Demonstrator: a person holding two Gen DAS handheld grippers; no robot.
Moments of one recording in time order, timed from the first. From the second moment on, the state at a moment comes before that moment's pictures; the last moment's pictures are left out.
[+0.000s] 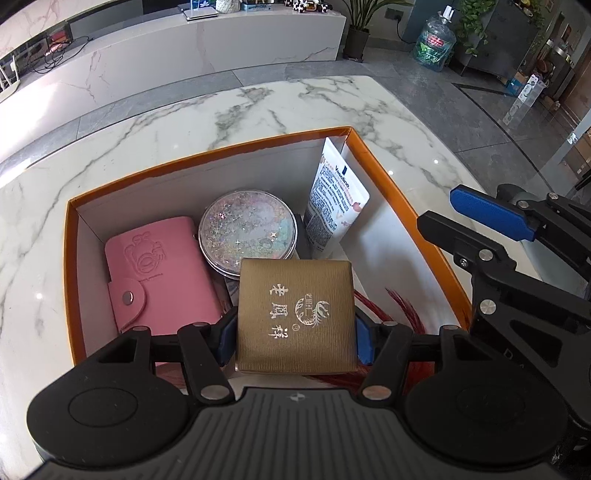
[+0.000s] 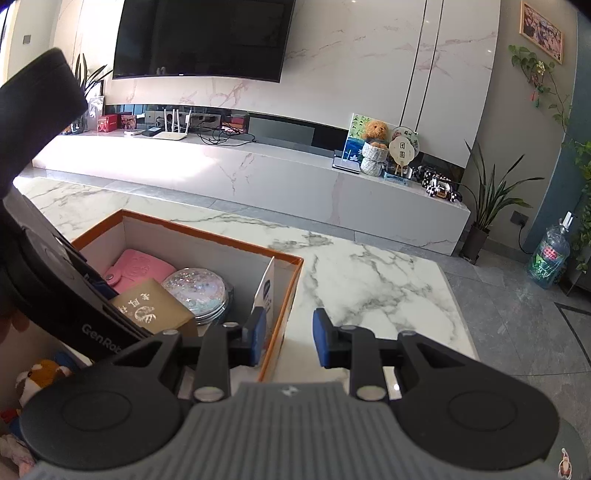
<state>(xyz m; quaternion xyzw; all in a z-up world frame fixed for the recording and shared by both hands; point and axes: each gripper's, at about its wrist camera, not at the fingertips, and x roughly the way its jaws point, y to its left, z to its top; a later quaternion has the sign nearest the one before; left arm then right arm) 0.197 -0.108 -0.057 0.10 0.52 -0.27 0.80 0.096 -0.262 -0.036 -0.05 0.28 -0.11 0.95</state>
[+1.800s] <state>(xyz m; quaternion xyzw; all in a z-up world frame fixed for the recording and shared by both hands) 0.228 -0.109 -0.056 0.04 0.64 -0.22 0.73 0.091 -0.260 -0.042 -0.04 0.27 -0.09 0.96</state>
